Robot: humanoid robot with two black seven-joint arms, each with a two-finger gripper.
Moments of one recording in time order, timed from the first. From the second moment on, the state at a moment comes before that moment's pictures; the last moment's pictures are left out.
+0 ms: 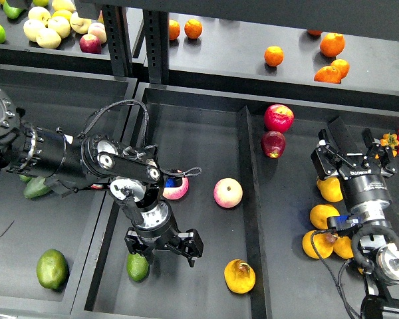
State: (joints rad) left arm -1.34 0.08 0.60 -1.09 0.10 -0.49 0.49; right arm 0.17 0.01 1.50 1.19 0.26 0.25 -0.17
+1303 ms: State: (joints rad) left arm -1.20 0.02 0.67 -0.84 0.10 -0.49 0.49; right arm 0.15 0.01 1.50 1.20 0.27 0.26 -0.17
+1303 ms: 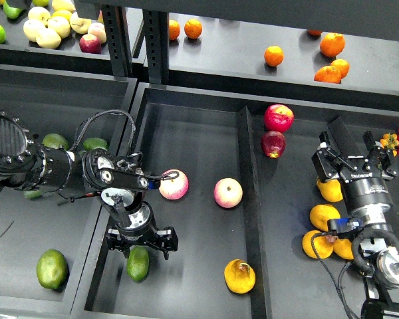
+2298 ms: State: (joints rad) left arm -1.10 0.01 0.66 -0.74 0.16 -0.49 0.49; right arm 0.15 0.02 1.50 1.21 0.27 0.26 -0.17
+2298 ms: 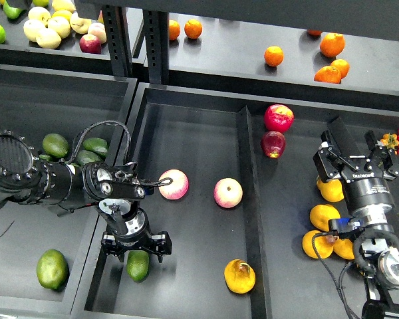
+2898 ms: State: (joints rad) left arm -1.09 0.00 0.62 -0.71 0.18 -0.49 0.49; right arm 0.15 0.02 1.51 1.21 0.27 0.26 -0.17
